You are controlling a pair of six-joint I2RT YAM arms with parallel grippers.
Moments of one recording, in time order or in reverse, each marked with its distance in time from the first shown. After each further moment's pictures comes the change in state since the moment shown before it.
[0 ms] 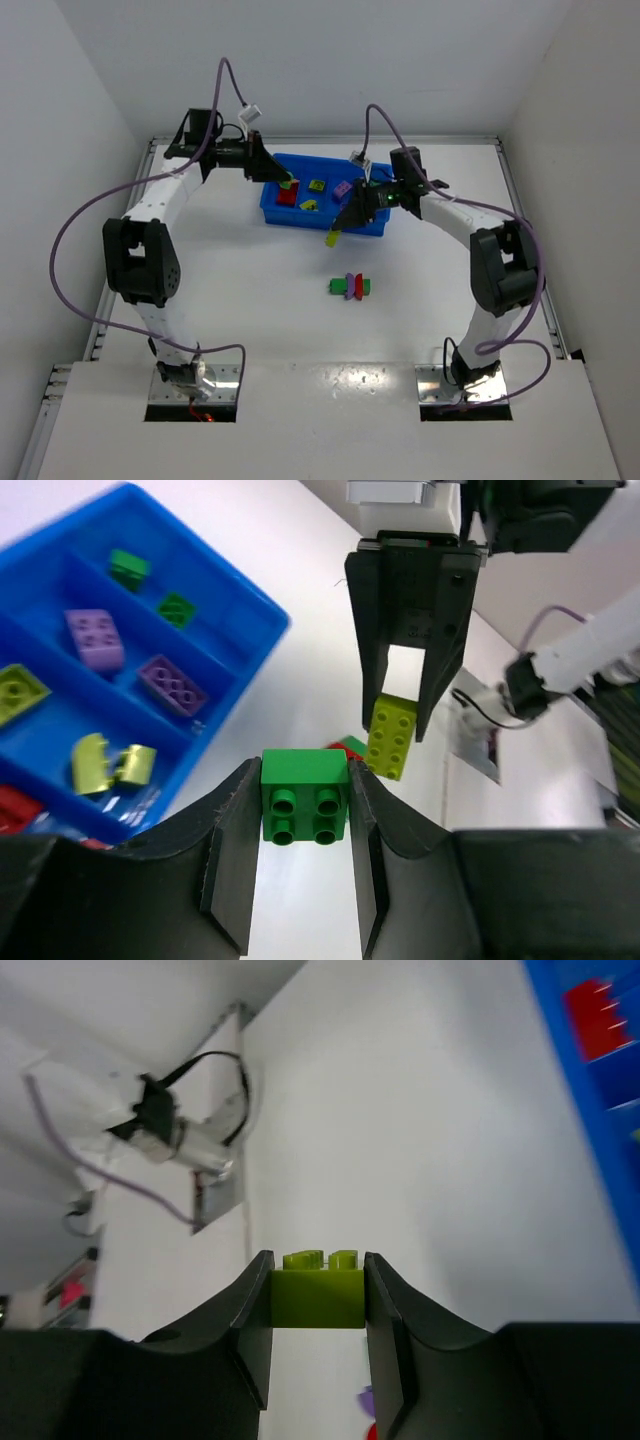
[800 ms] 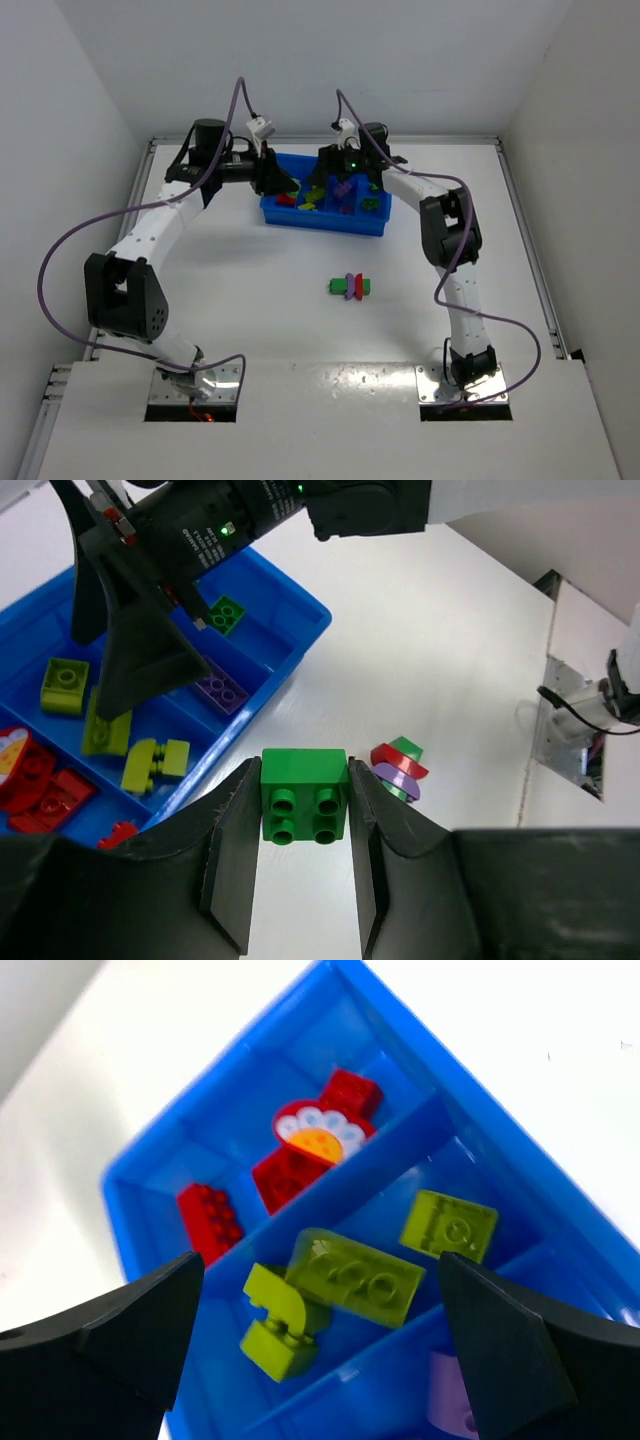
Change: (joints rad) left arm -0.085 -0.261 -0.218 0.092 -0.294 0.057; right arm 0.027 0.561 0.626 0.110 0.570 0.039
